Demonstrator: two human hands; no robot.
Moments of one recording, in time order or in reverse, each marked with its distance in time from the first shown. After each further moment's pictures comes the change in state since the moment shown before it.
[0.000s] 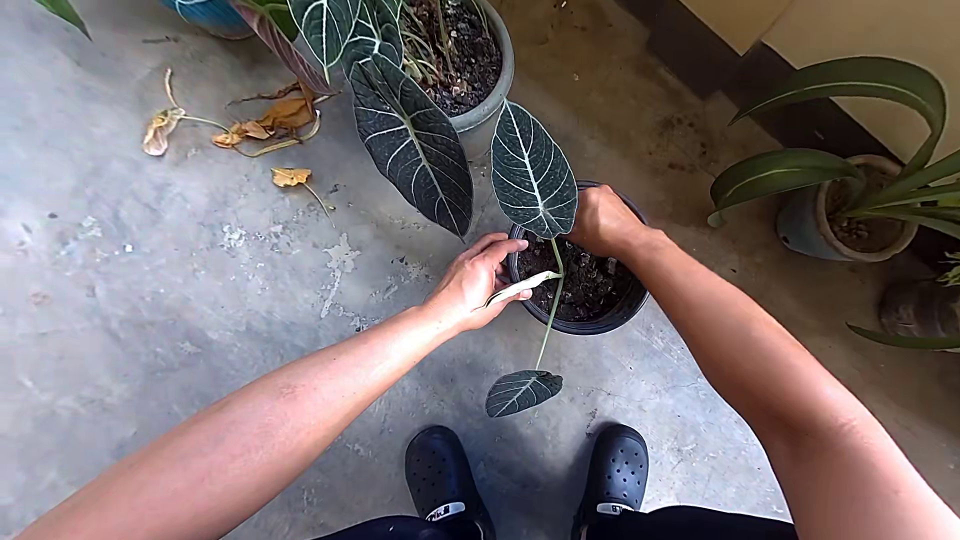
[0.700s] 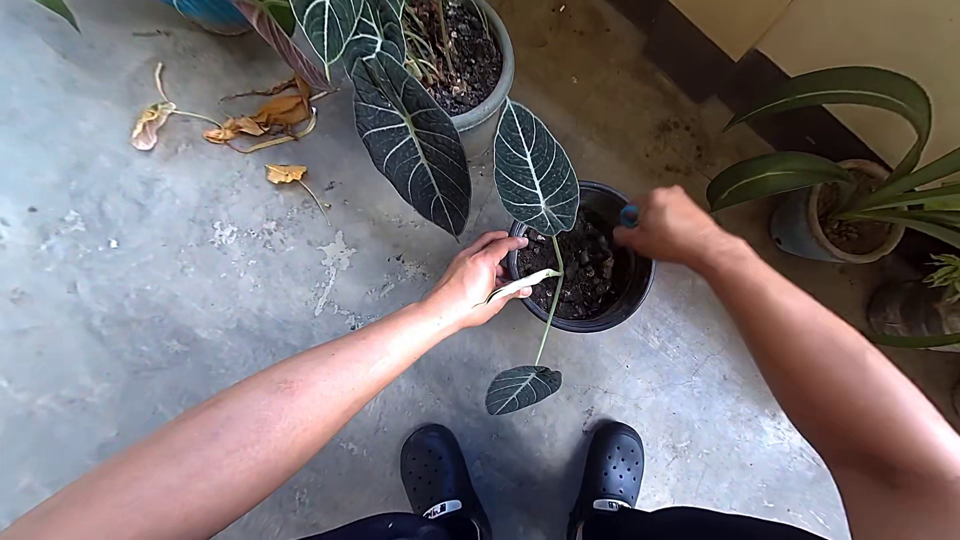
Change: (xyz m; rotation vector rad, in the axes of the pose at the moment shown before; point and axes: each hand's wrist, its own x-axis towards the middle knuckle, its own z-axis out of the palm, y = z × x) left_hand 0.000 0.004 -0.001 0.007 -0.014 -0.017; right_hand -0.054 0.013 -0.040 -0.166 -0.106 0.316
